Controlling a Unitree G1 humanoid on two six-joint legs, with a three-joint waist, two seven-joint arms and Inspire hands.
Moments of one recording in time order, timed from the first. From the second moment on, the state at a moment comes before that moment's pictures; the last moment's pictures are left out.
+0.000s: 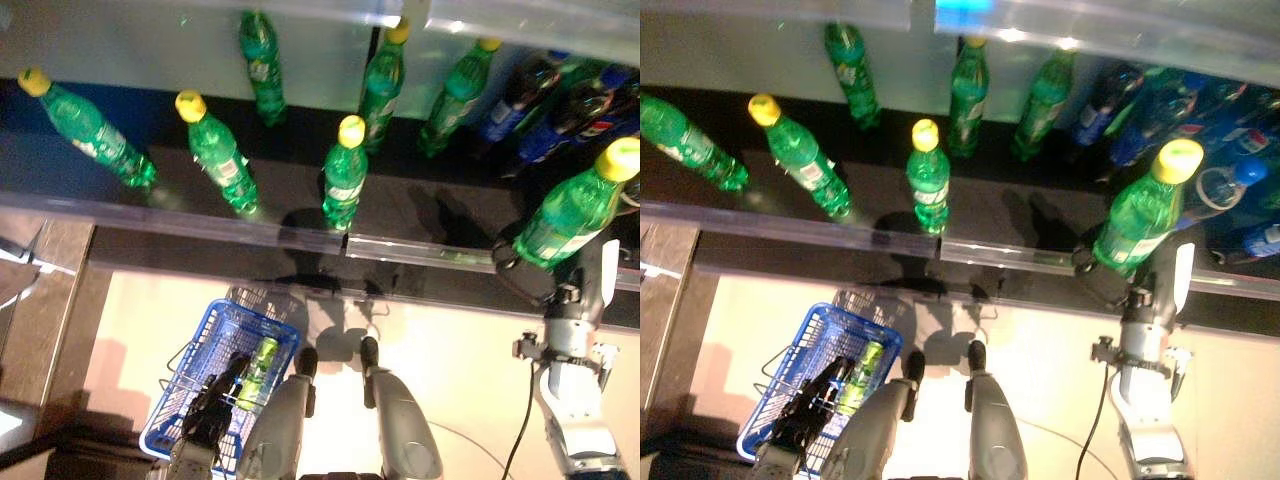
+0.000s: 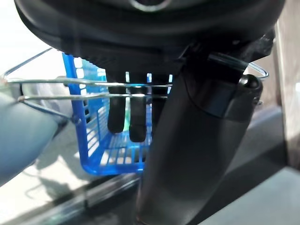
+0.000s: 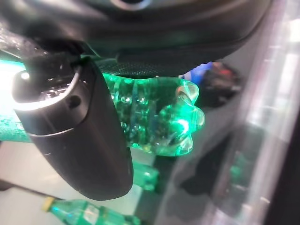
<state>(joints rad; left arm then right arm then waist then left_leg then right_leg) -0.03 0.21 0.15 0.96 -1.07 -0.05 -0.06 0.15 -0.46 -0.06 -0.03 0.17 -0.39 -0.34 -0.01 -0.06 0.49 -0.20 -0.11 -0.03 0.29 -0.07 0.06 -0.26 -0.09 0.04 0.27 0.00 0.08</state>
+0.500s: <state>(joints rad) 0.04 0.20 0.12 0.96 -1.07 -0.05 -0.09 0.30 -0.40 0.17 0.51 -0.21 -0.37 -0.26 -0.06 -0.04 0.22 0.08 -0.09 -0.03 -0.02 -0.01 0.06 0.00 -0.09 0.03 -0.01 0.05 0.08</state>
